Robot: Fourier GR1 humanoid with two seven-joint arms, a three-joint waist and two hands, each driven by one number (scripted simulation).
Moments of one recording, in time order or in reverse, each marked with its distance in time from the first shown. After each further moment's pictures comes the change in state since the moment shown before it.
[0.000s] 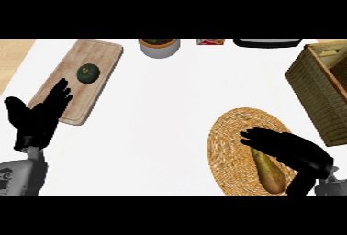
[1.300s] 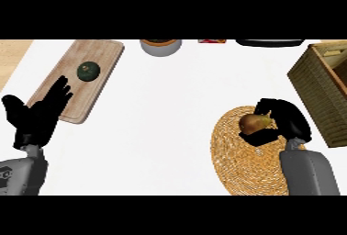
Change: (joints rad) left arm -0.014 -0.013 0.019 -0.010 -0.008 -0.016 0.004; right arm -0.215 0.406 -0.373 0.183 0.111 -0.215 0.720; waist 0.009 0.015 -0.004
